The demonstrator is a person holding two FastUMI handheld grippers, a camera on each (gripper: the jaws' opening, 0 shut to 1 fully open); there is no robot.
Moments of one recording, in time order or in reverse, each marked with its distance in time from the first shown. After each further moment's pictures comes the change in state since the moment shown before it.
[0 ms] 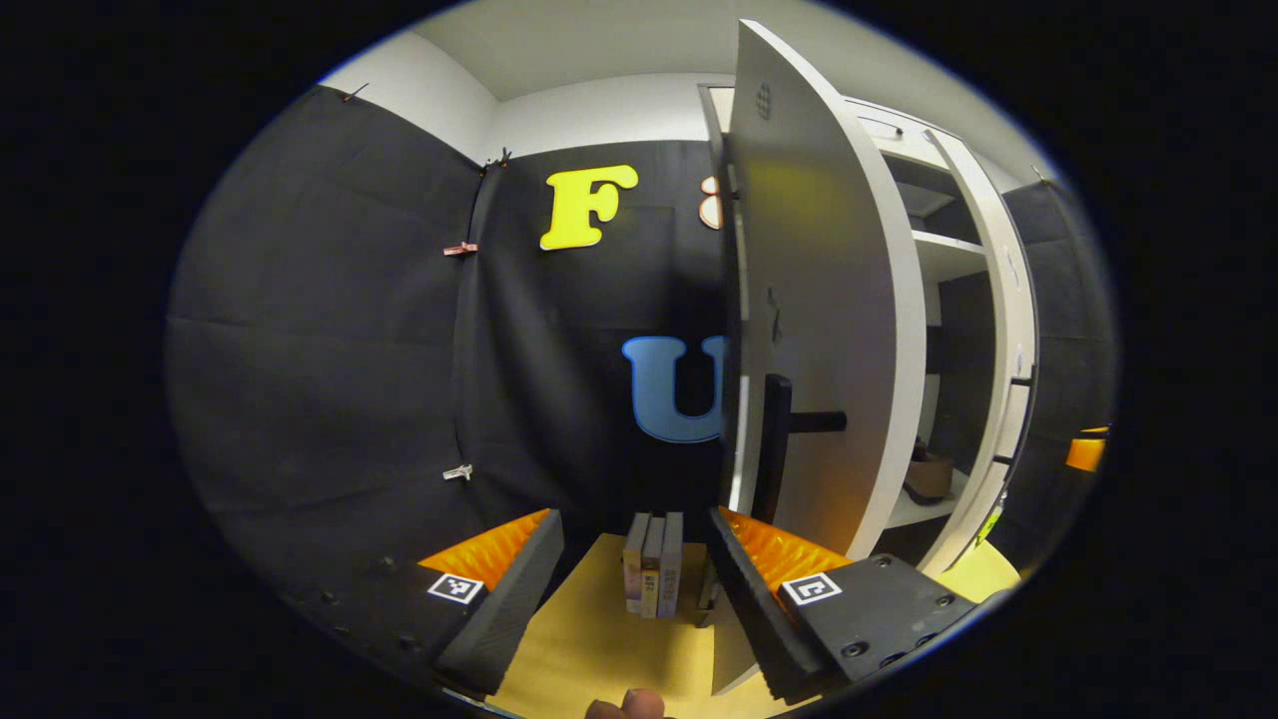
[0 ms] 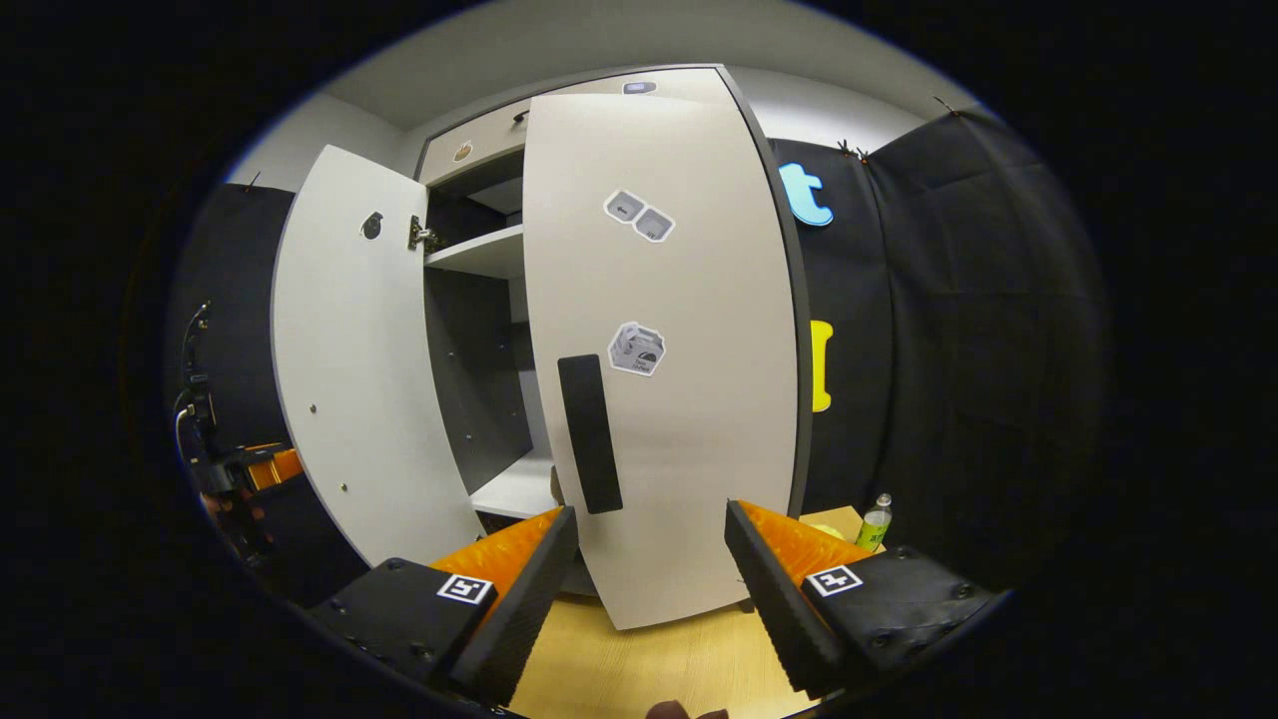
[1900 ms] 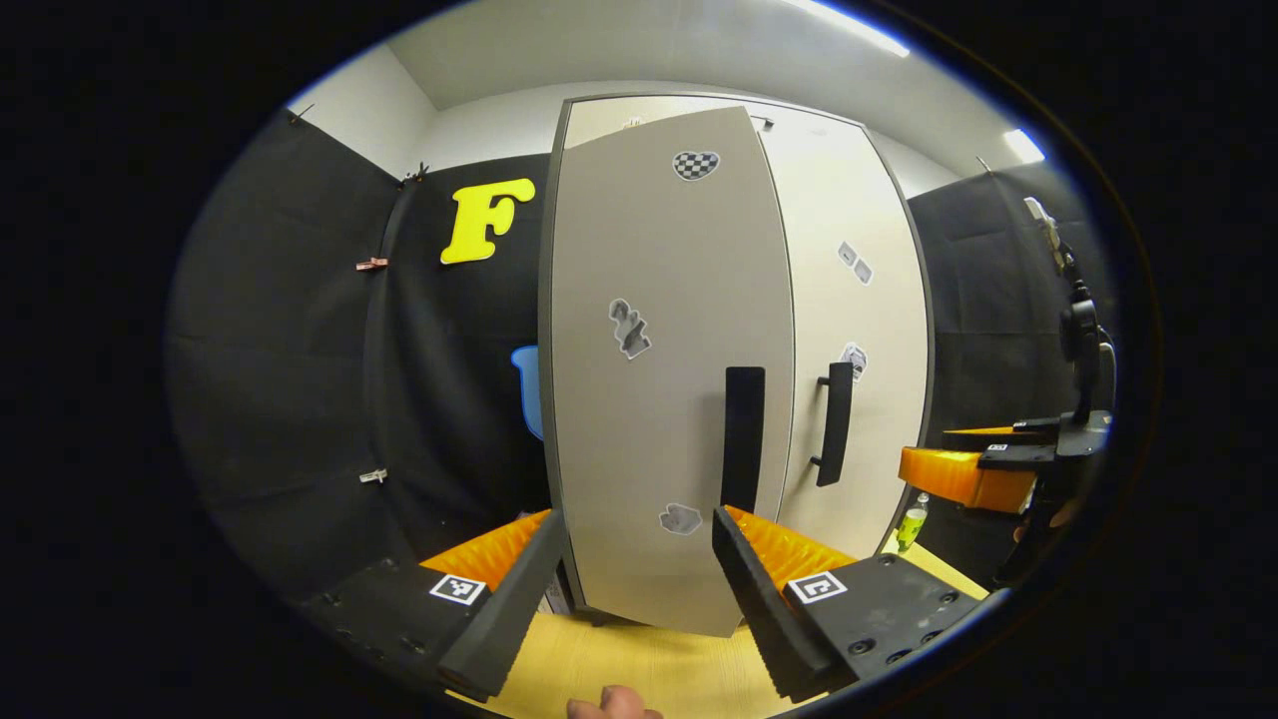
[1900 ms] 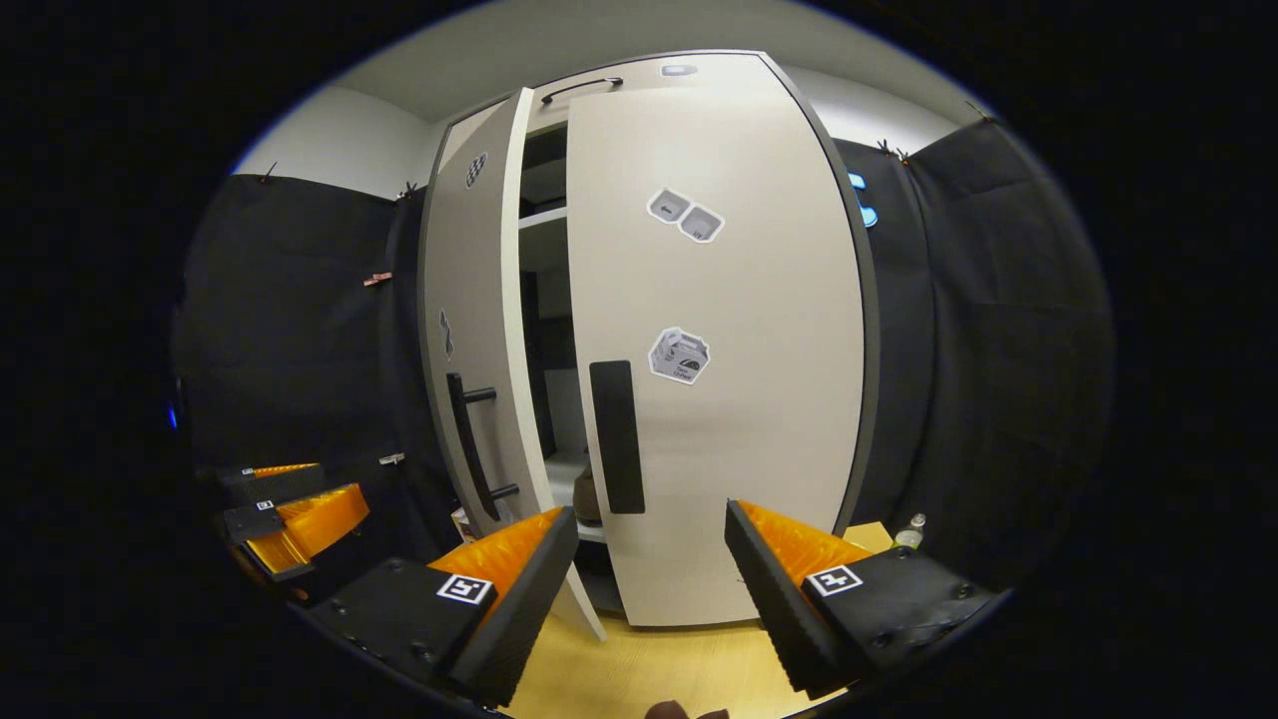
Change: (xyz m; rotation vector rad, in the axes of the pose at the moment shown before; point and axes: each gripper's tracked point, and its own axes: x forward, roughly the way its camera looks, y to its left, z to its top) left arm -0.029 -0.143 -0.005 0.042 -0.023 -0.153; right arm 0.037 0.026 0.008 -0.043 0.019 0.090
